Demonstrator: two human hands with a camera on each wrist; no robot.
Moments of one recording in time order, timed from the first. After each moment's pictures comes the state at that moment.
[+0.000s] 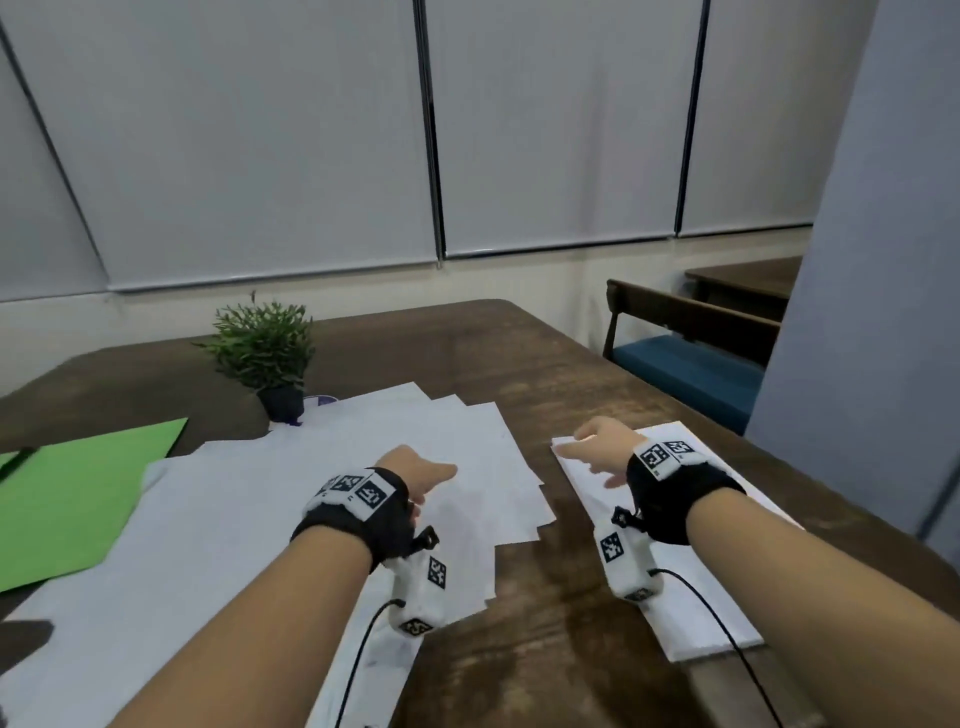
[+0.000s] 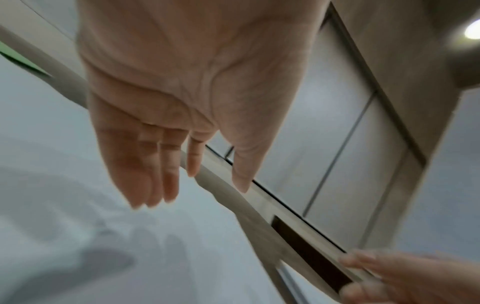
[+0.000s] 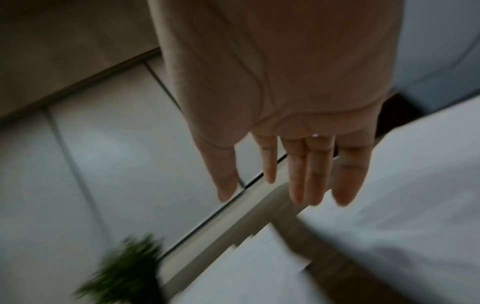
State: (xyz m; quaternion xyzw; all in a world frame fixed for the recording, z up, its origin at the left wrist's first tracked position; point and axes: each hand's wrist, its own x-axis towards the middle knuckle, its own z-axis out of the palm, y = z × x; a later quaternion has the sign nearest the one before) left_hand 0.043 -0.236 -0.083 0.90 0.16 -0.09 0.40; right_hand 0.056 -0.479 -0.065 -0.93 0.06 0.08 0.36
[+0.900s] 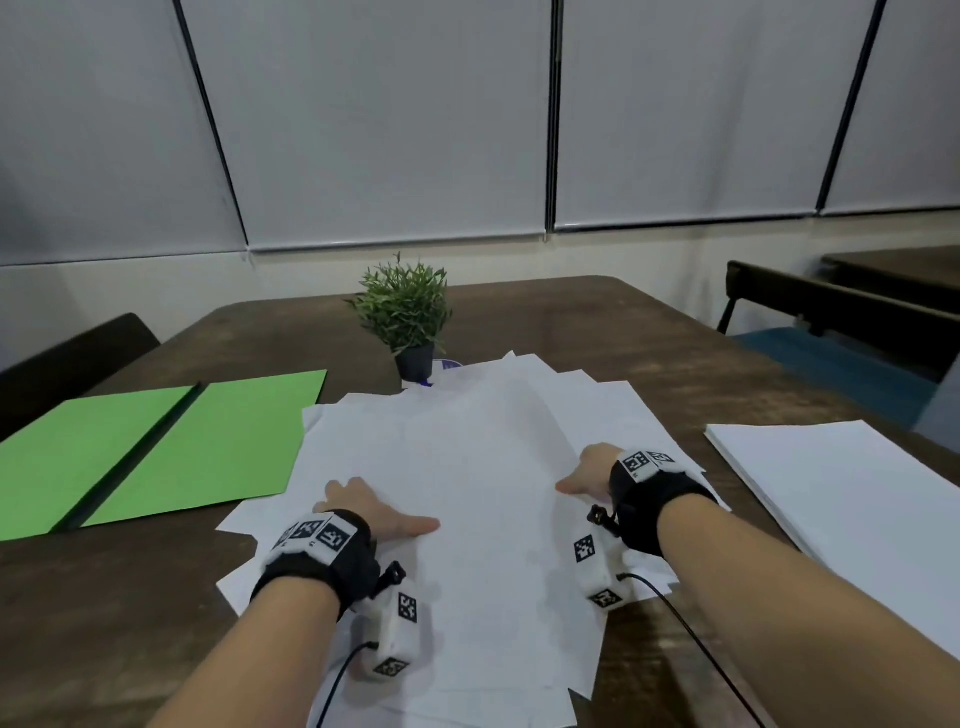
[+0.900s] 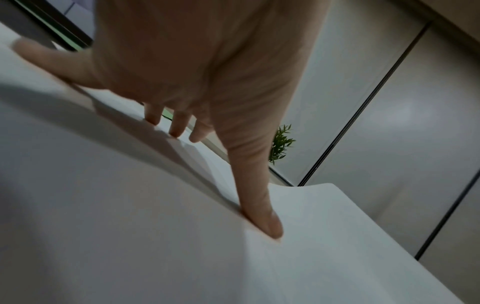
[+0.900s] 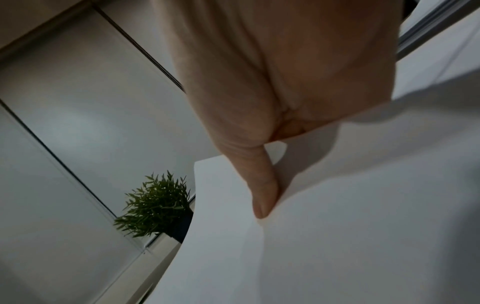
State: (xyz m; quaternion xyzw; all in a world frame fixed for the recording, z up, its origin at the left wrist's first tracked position) left_hand -0.016 -0.015 -0.149 0.93 0.32 -0.07 0.18; right_hand 0.084 -0.290 -0.129 -0.97 -0.02 0.17 0.19
